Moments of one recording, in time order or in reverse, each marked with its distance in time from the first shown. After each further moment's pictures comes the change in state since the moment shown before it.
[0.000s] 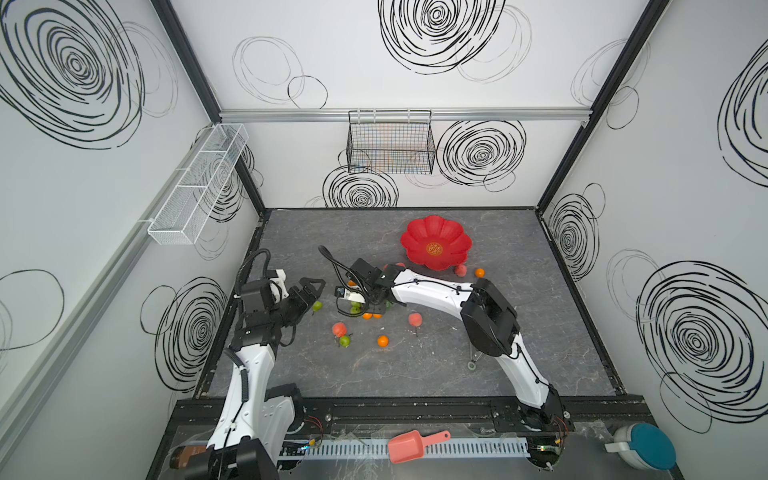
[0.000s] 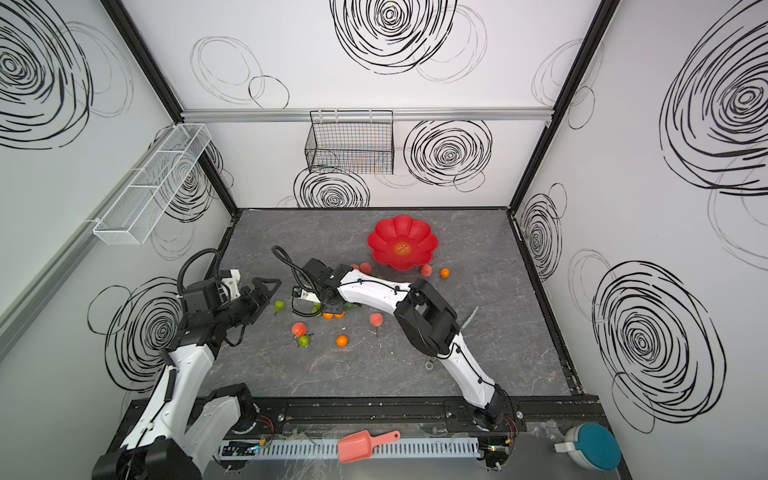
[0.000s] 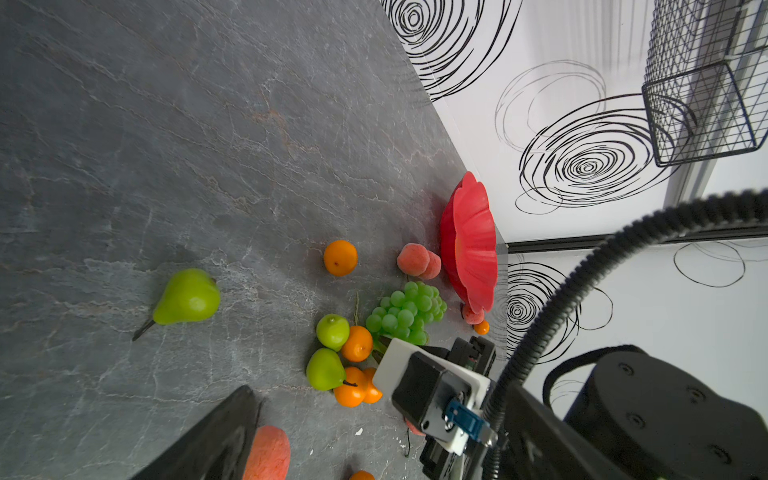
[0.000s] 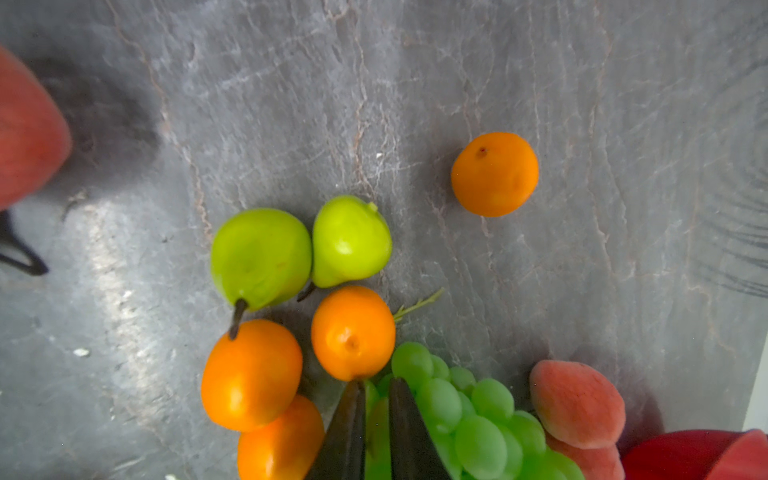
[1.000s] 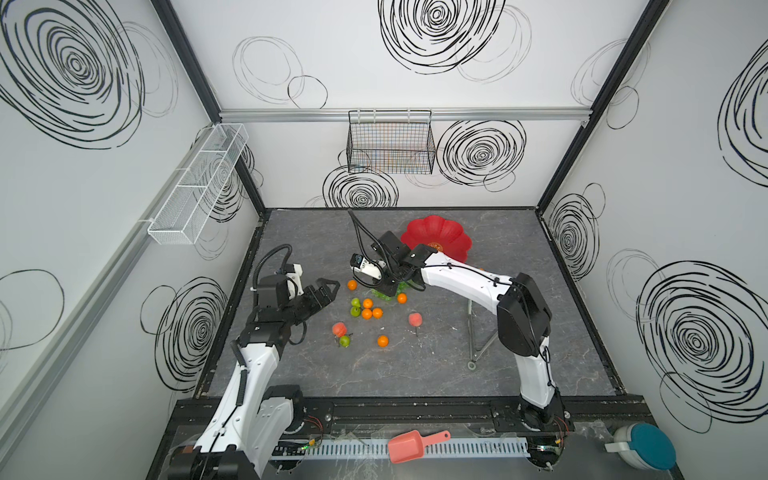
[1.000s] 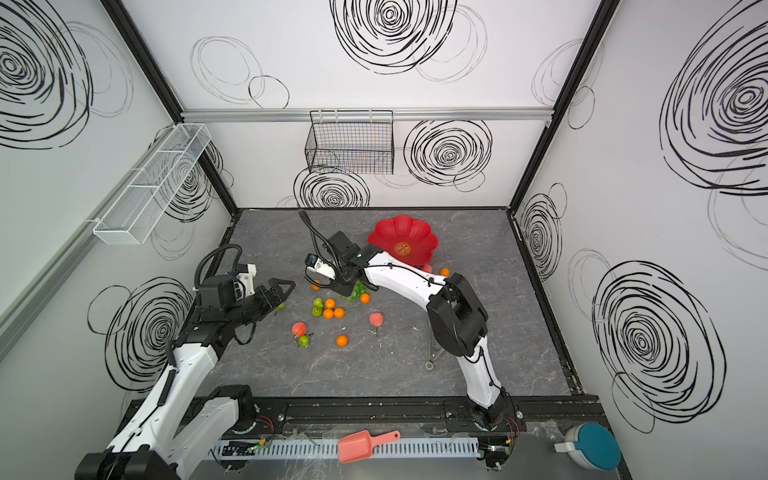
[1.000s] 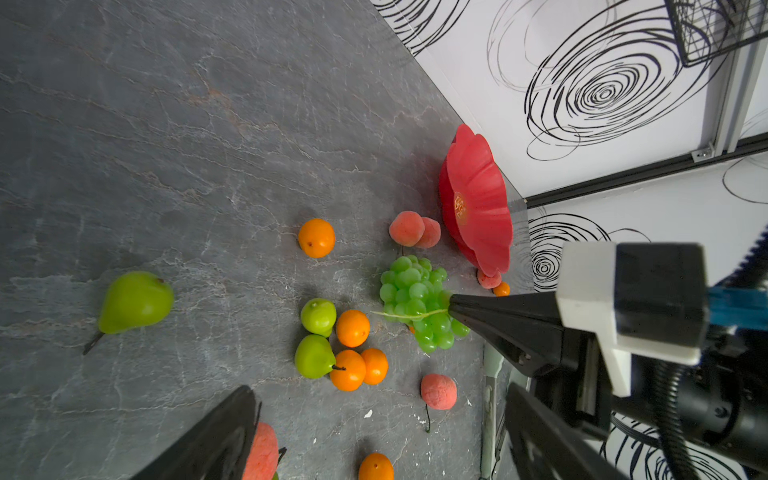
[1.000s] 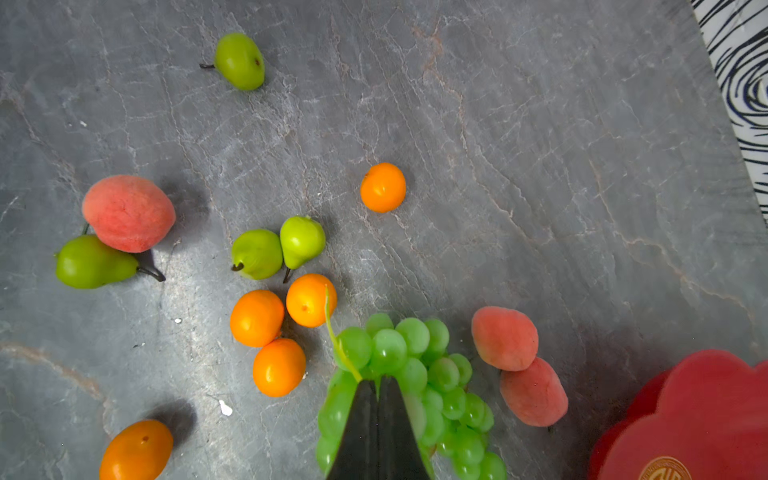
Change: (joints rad) left arm -0.219 -0.005 0.040 -0.031 -0.138 0.075; right arm -0.141 -0.216 -0.116 0.069 -0.264 0.152
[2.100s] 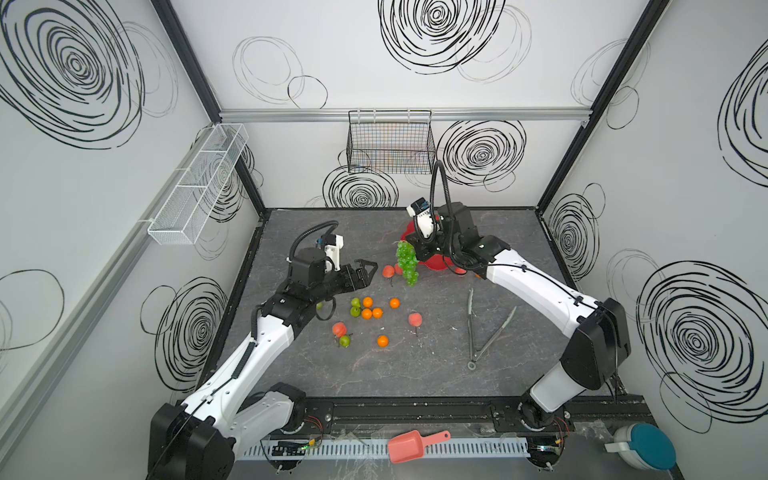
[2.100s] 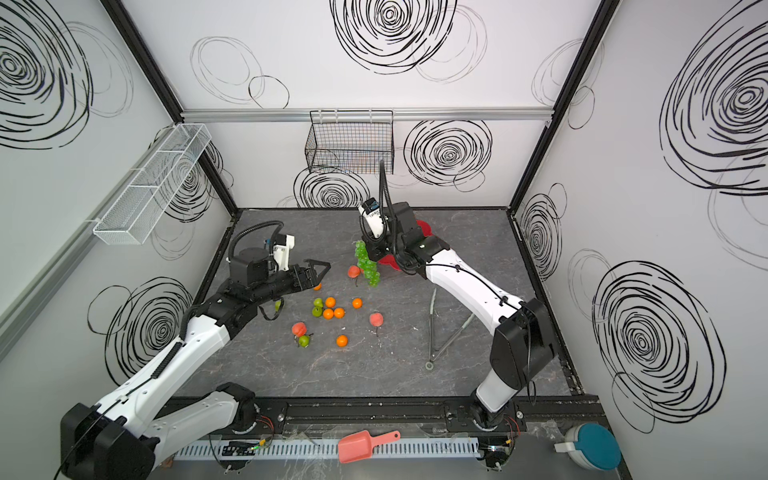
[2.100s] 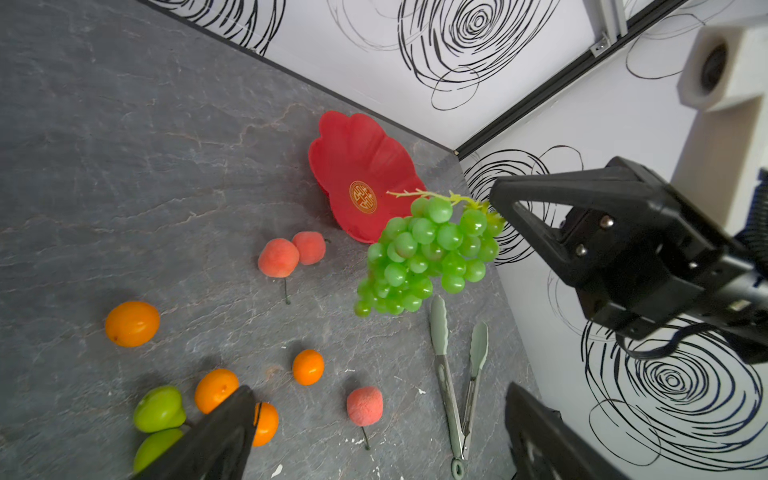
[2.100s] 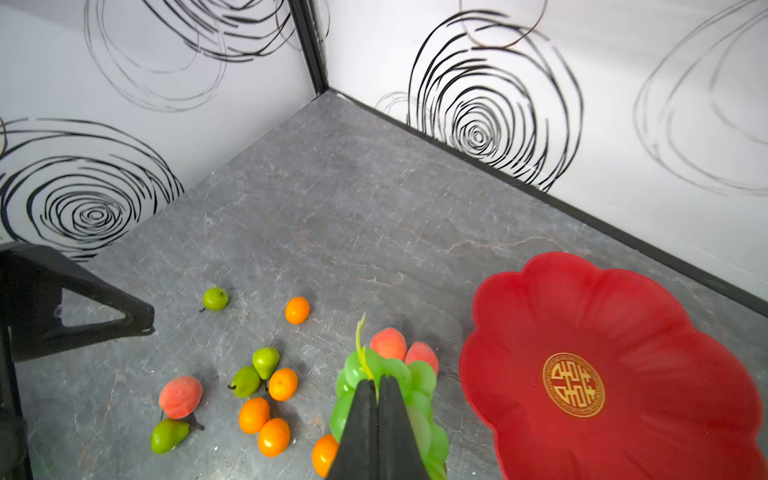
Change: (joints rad) left arm -0.380 0.203 0.287 0.096 -0.147 0.035; right arm -0.256 -0.425 -0.279 0.349 -0.102 0.452
